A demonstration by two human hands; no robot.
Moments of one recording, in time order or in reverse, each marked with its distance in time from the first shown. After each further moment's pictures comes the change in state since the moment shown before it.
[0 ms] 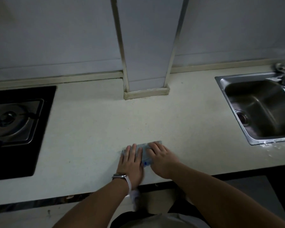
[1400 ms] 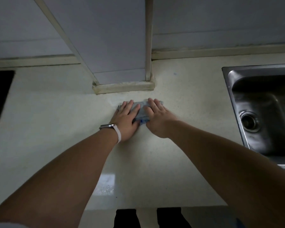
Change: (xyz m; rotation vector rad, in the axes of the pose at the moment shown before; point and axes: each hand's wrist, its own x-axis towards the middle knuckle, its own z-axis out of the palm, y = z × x) left_hand 0.212 0.056 -0.082 -0.162 -0.001 -0.002; right_hand 0.116 0.179 -0.074 0.024 -0.150 0.031
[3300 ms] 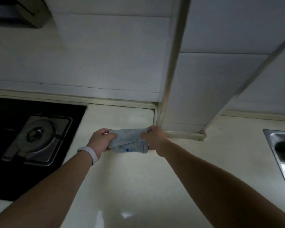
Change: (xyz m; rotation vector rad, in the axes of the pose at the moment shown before) left_hand -0.095 -0.227 -0.157 -1.270 0.370 -0.608; right_hand 0.119 -0.224 -0.100 1.144 0.031 0.380
